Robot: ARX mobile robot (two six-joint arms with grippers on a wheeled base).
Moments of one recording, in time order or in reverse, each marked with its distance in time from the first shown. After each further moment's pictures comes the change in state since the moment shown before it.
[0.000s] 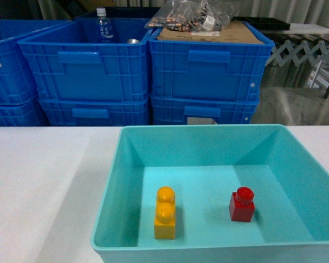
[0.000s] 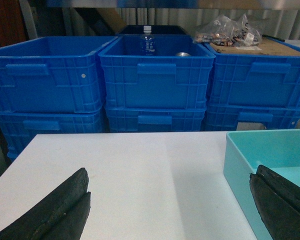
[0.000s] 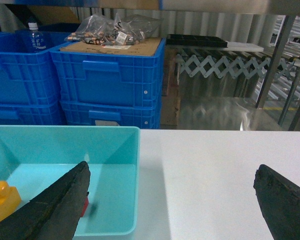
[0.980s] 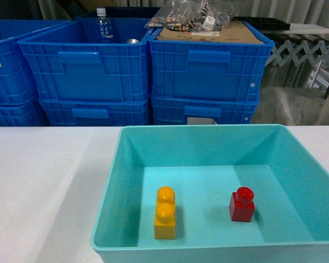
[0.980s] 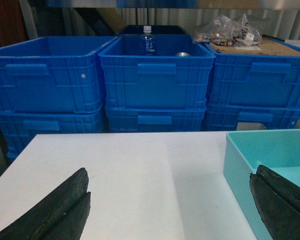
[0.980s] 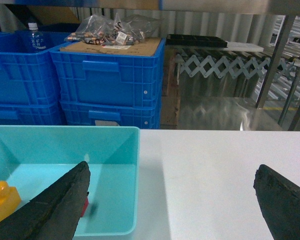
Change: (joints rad) left arm 0.000 0.000 0.000 0.000 0.000 0.000; right arm 0.000 0.000 0.000 0.000 0.000 0.000
